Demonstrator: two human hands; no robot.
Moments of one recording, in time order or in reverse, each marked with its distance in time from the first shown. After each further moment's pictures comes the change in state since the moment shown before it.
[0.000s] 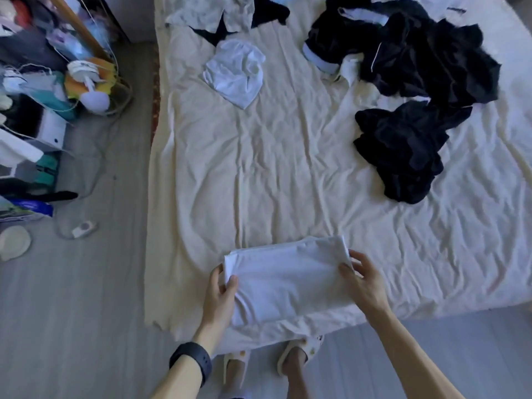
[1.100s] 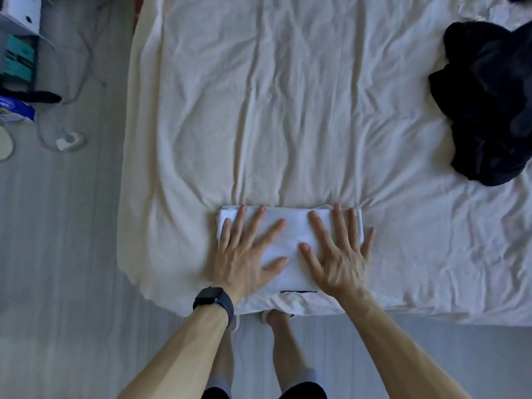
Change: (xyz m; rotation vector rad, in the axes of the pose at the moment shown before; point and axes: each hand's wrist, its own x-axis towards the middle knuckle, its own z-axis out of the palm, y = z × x) left_hand 0.066 -0.069 0.079 1.183 0.065 0.690; right_hand 0.087 0.084 0.080 -1.065 -0.038 -0.692
